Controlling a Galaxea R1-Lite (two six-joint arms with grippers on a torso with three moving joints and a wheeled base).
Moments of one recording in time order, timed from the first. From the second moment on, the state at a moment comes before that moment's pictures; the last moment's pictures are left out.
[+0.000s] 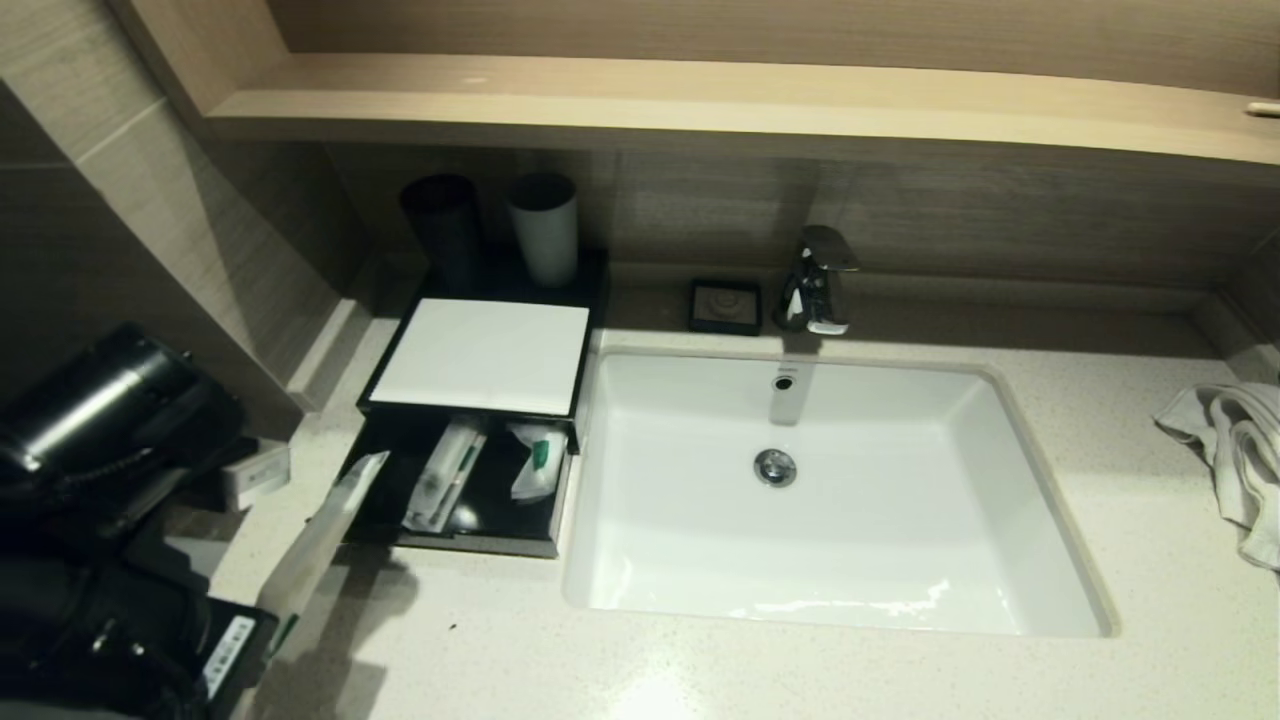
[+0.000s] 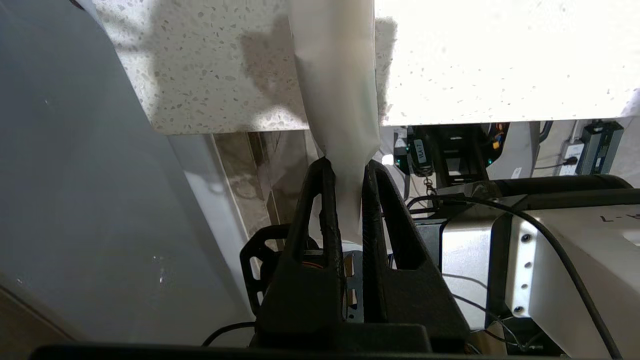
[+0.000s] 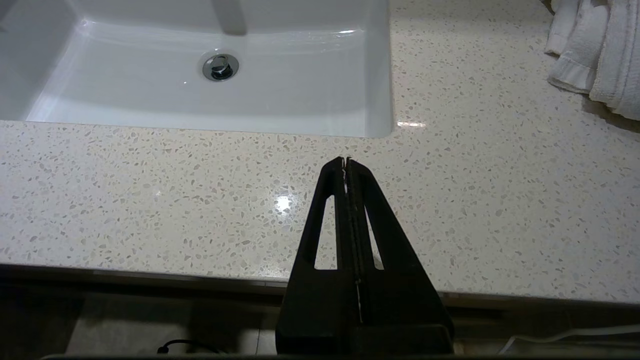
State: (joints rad) left arm -0.49 1.35 -1.09 0.93 0.17 -0.27; right arm 0.00 0.00 0.00 0.01 0.00 0.00
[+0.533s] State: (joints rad) left arm -0.49 1.50 -1.19 0.93 0.17 -0.27; right arm 0.00 0.00 0.00 0.01 0.00 0.00
